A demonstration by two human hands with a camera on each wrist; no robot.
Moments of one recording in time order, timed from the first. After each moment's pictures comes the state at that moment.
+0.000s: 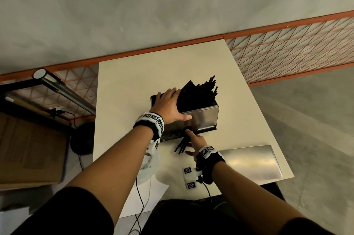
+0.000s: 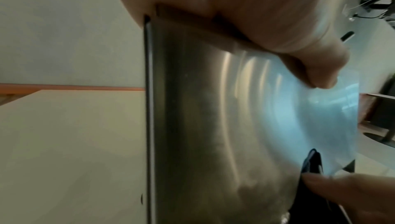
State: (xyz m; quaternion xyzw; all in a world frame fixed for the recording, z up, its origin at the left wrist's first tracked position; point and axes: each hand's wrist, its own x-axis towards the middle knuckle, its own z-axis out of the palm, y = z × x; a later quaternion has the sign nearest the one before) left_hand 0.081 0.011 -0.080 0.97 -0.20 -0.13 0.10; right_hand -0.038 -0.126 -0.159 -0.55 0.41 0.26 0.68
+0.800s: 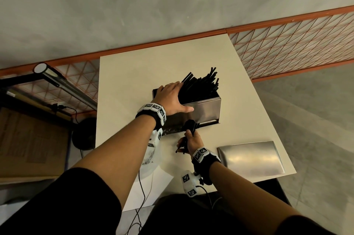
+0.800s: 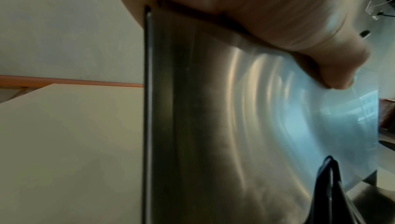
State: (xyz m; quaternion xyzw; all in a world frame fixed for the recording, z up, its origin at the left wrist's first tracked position) left_hand 0.092 0.012 -0.076 0.96 -0.20 -0.14 0.11; right_hand -0.054 -0.095 -0.158 -0.56 0.36 0.21 0.72
